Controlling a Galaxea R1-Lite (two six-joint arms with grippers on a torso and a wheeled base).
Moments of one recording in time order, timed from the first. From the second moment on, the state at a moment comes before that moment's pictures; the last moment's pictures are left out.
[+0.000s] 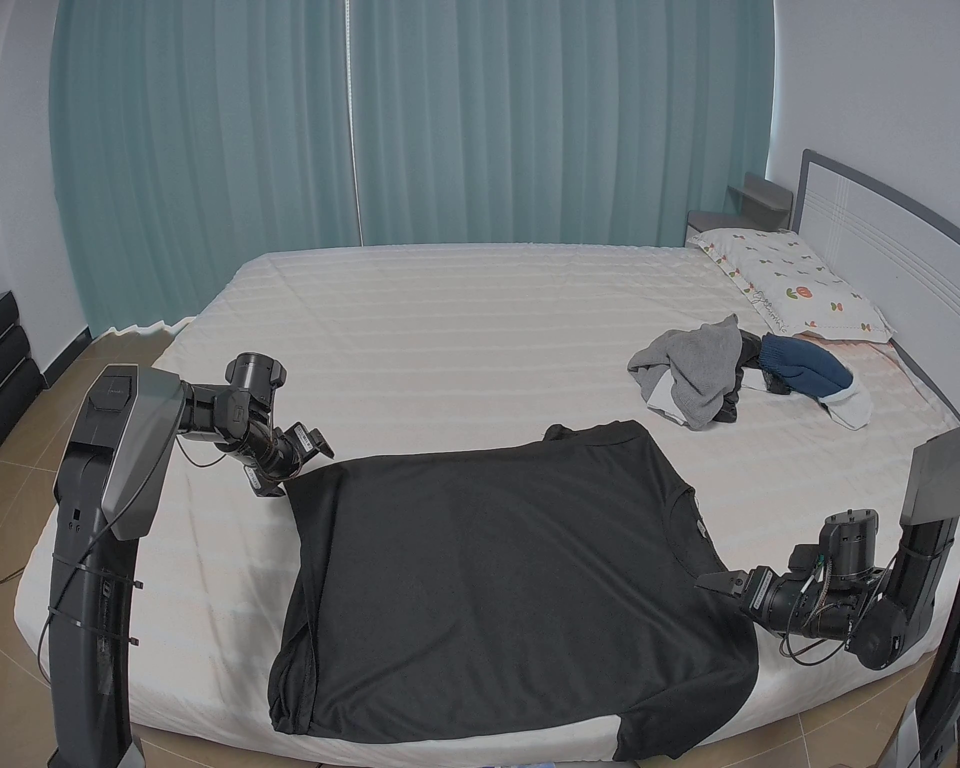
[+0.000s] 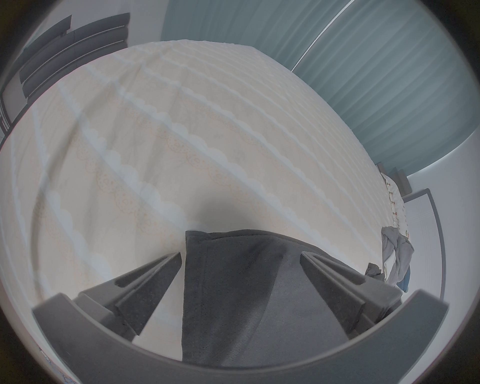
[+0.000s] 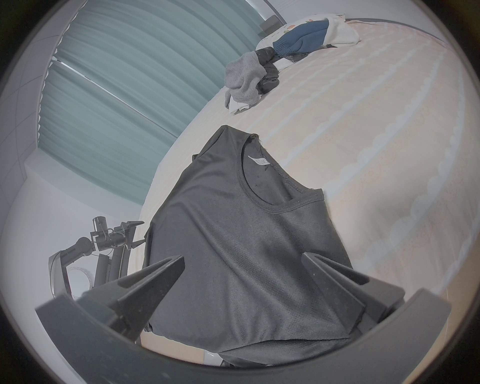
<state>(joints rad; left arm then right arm) -0.03 2.60 -1.95 0.29 -0.11 -0.68 0.13 2.12 -0.15 -1.31 0.28 0.69</state>
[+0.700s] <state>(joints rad) -0.01 2.63 -2.00 0.15 -0.08 -0.73 0.12 2.13 -0.16 -1.31 0.28 0.69</state>
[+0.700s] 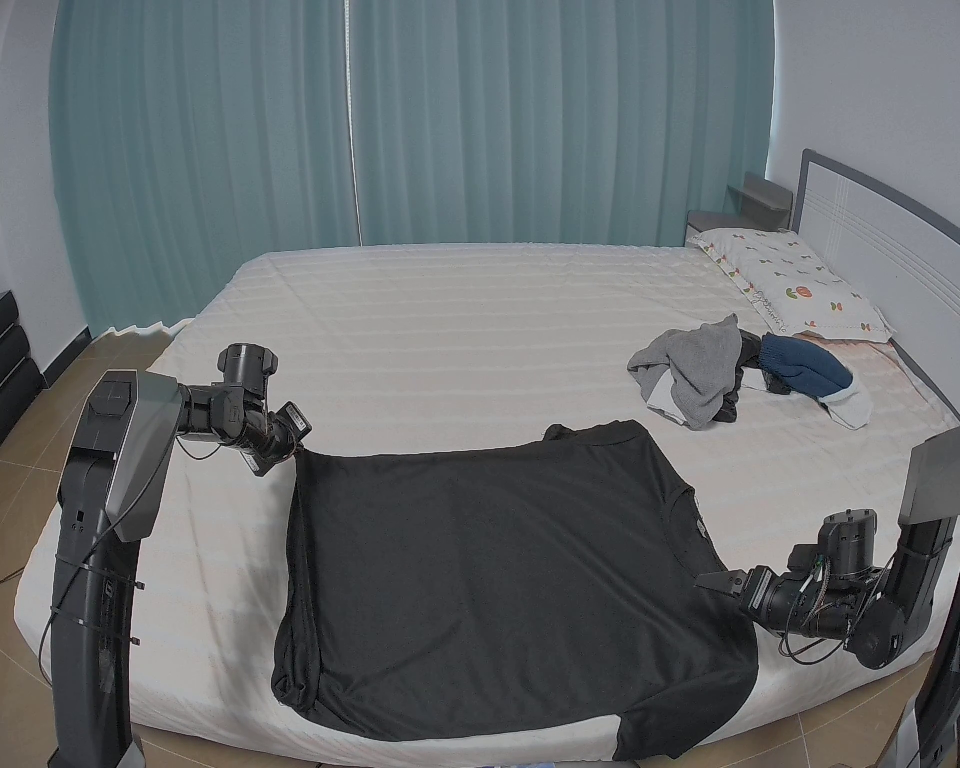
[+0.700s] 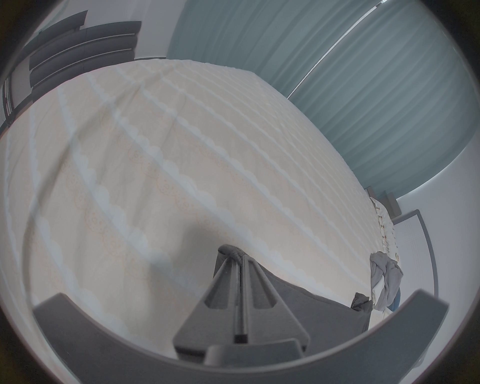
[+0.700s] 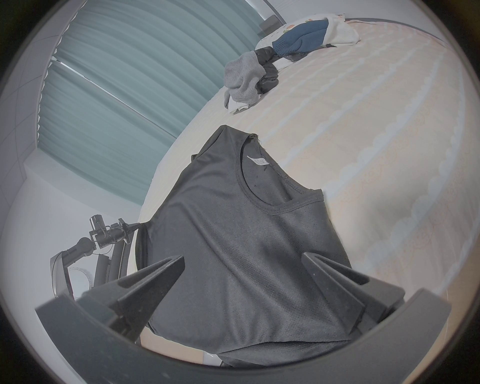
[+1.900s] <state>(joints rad) 0.04 2.38 -1.47 0.09 -0.17 -0.76 0.10 2.13 -0.16 -1.31 0.28 0.69</state>
